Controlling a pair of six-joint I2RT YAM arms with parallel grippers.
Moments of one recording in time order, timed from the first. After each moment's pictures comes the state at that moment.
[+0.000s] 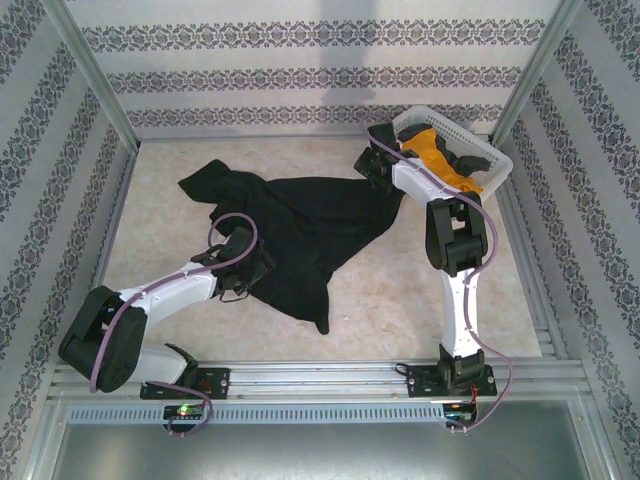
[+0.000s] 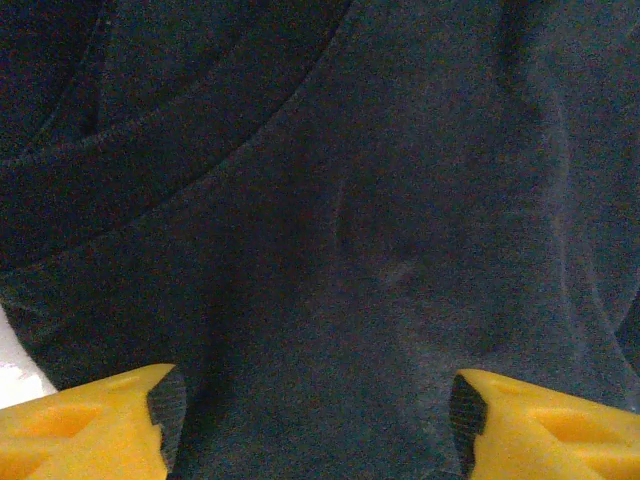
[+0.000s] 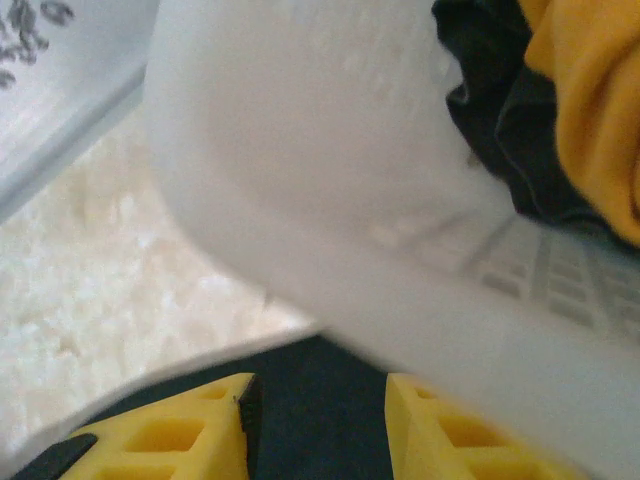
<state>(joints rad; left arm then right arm) -0.49 1.35 0.66 -0.35 -0.07 -1.17 0.25 2.25 1.83 -0.44 0.01 0.83</state>
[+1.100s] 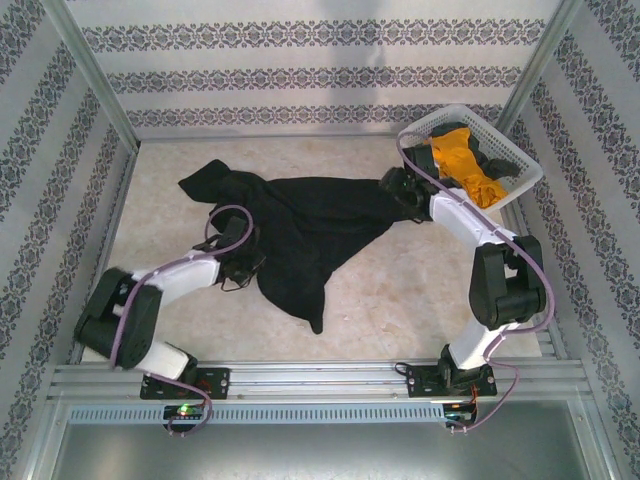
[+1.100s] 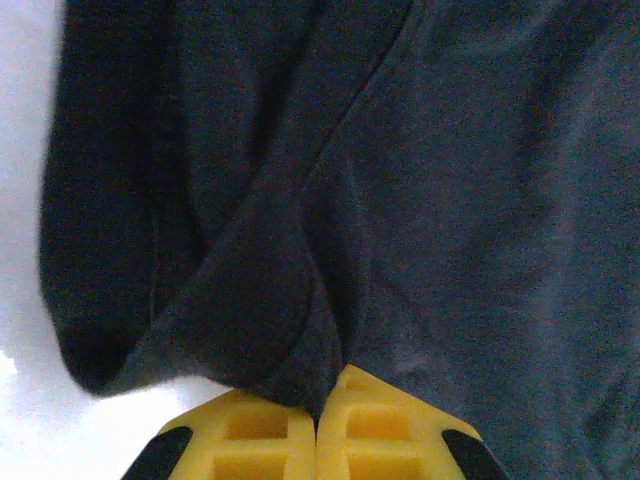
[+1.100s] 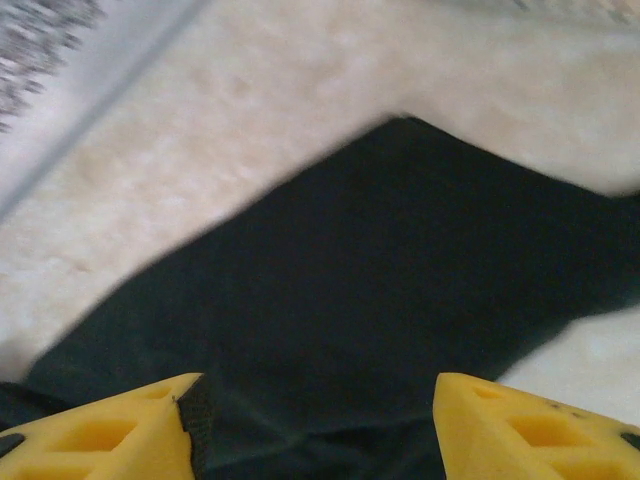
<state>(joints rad) -0.38 1.43 0.70 -0.31 -0.01 -1.22 0.20 1.70 1.24 -0.41 0.02 0.83</state>
